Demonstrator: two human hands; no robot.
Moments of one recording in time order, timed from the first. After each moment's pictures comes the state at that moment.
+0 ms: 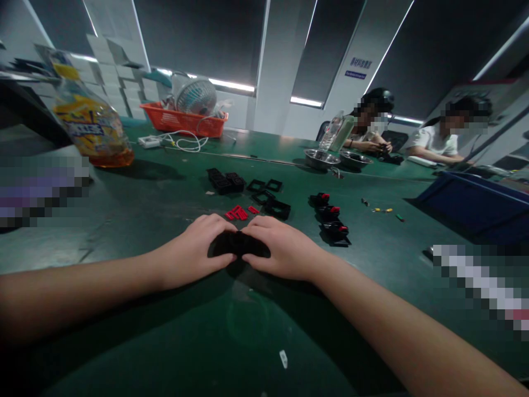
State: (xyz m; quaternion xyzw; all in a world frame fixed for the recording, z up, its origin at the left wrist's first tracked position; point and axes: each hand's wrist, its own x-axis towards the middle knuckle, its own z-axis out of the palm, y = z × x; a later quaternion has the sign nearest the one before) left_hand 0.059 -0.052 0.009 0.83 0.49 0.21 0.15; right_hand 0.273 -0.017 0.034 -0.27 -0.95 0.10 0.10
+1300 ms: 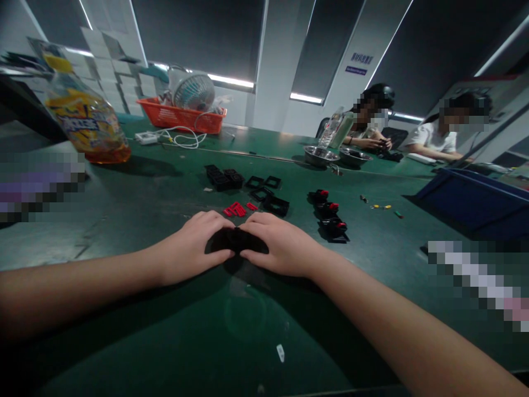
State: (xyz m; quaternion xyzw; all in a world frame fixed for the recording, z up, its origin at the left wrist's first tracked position) left_hand 0.059 -0.053 0.012 0.84 0.49 0.18 0.15; right_hand 0.274 -0.017 0.034 -0.25 -0.96 0.09 0.11
